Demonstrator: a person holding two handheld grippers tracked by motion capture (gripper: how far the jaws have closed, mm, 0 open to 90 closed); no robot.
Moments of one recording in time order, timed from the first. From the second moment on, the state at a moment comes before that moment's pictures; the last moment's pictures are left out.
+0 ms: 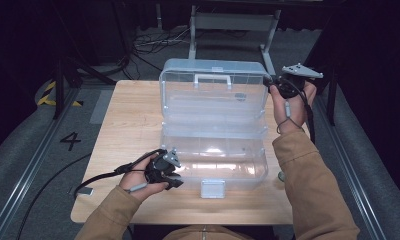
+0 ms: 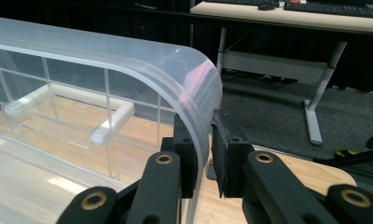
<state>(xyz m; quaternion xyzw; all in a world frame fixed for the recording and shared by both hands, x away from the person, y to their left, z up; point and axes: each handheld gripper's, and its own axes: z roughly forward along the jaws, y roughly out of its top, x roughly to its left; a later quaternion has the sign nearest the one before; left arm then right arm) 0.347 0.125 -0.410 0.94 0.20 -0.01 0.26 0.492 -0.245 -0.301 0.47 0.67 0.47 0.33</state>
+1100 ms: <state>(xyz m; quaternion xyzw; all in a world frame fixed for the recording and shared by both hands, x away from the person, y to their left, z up) 0.346 0.126 -0.411 0.94 0.22 -0.02 0.27 0.551 -0.249 -0.319 0.50 0.68 0.46 0.28</state>
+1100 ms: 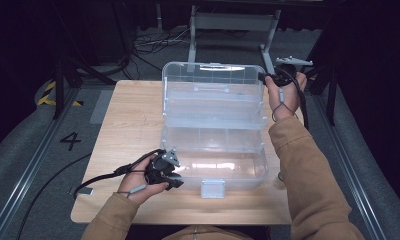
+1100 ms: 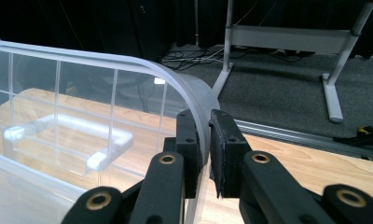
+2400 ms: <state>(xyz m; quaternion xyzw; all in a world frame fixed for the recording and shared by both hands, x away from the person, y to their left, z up) 0.346 0.125 -0.411 0.94 0.22 -0.02 0.26 0.595 -0.257 -0.349 0.53 0.69 0.45 0.21</state>
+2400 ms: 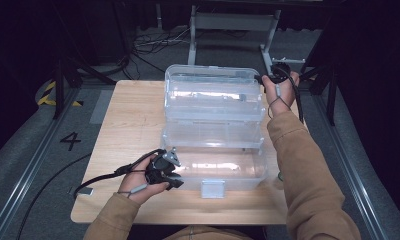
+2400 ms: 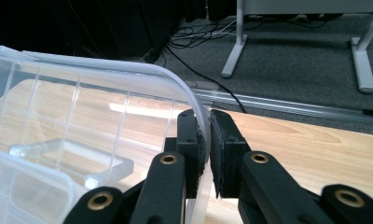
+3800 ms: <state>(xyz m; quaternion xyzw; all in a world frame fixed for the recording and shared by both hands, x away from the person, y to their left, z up) 0.346 0.125 -0.410 0.94 0.22 -0.02 0.26 0.619 -0.258 -0.386 0.57 0.68 0.43 0.16</state>
